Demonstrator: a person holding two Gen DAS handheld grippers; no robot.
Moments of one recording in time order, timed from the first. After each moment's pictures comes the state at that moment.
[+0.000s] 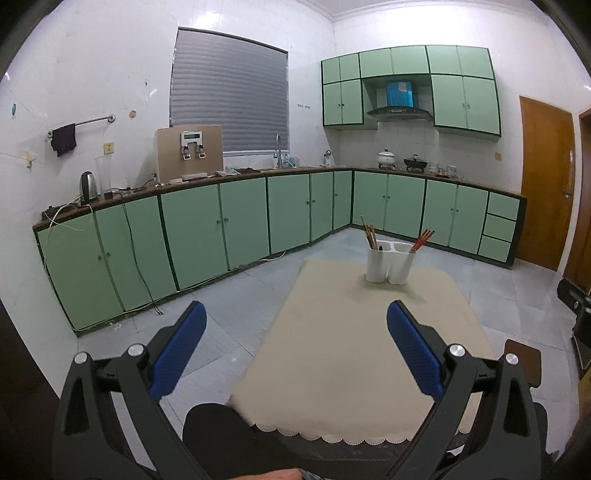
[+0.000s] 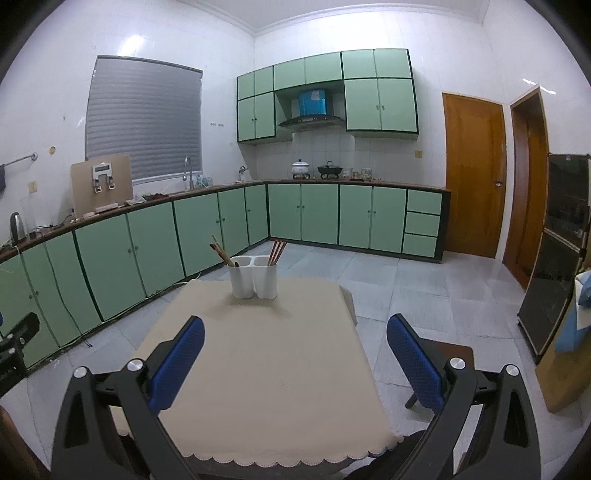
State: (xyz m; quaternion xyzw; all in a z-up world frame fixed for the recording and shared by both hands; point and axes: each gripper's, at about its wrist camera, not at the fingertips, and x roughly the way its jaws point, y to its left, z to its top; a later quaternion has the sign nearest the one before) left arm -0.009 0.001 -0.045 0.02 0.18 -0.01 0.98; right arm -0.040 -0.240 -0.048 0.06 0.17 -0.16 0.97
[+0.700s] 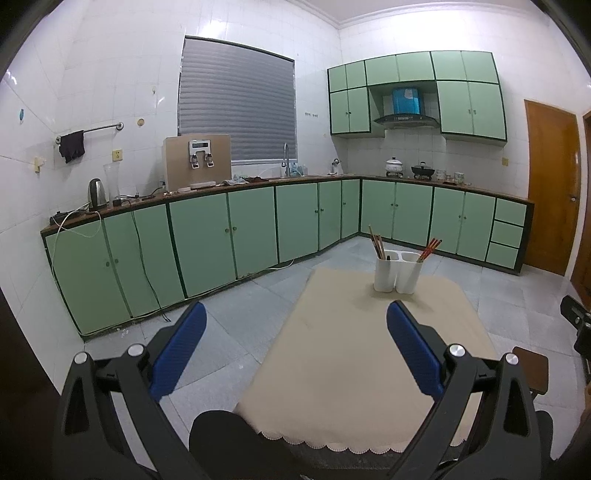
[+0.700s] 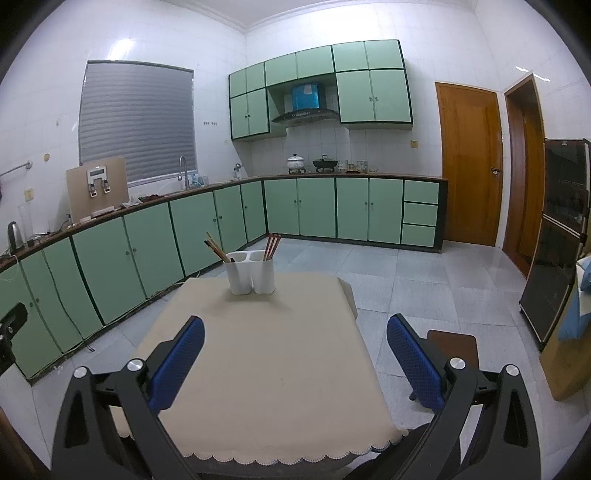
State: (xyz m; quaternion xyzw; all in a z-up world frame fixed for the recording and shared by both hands) left arm -0.017 -0.006 -0.041 0.02 0.16 0.01 0.99; right arm -0.038 -0.248 -0.059 0.08 0.17 -0.16 0.97
